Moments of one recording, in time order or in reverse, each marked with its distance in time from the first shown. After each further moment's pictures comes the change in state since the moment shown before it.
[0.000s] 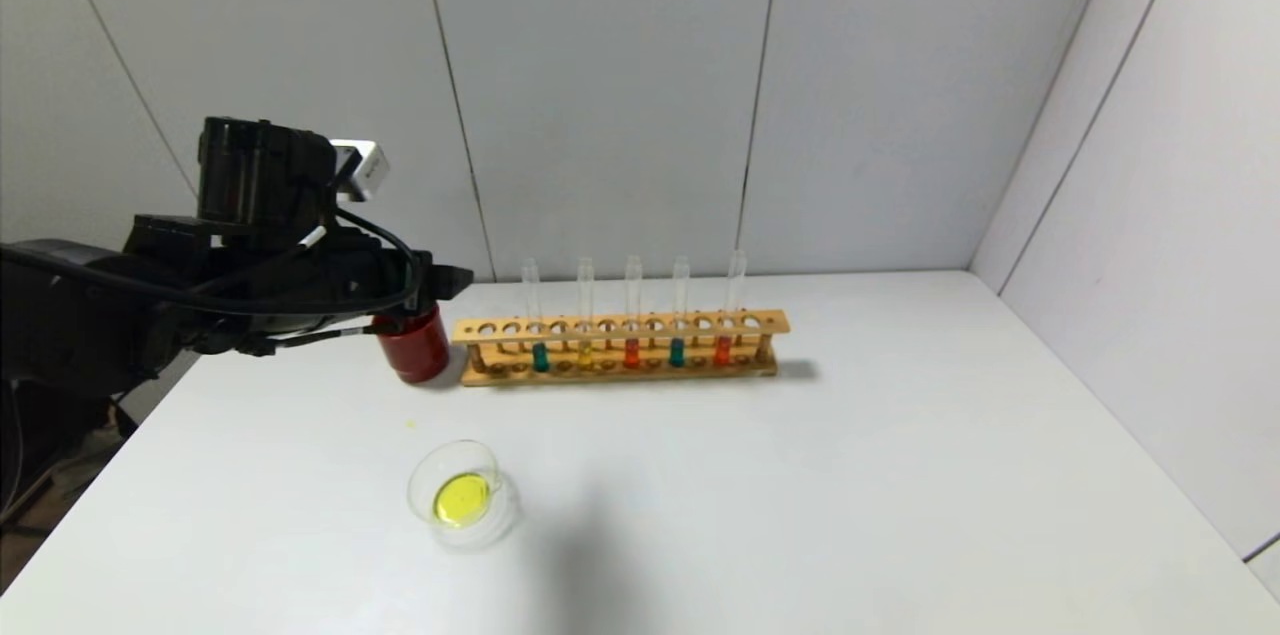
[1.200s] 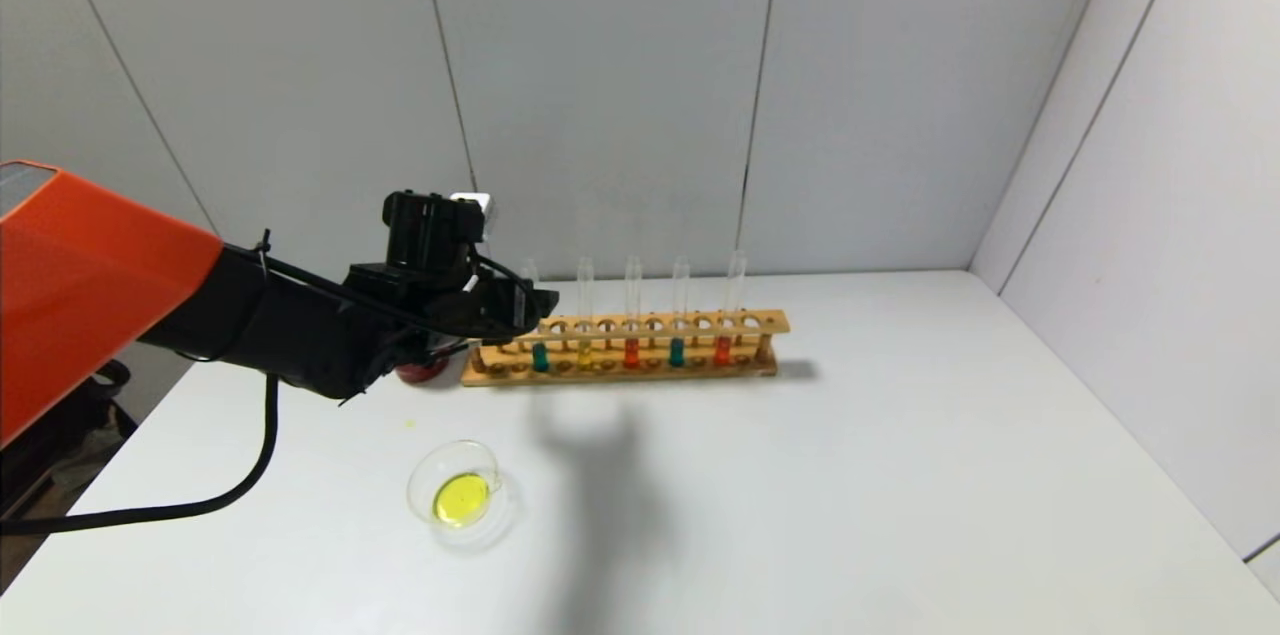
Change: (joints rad) left arm -0.087 0.345 -0.113 -0.244 0.012 -0.066; right arm 0.000 0.000 0.000 0.000 0.000 0.000
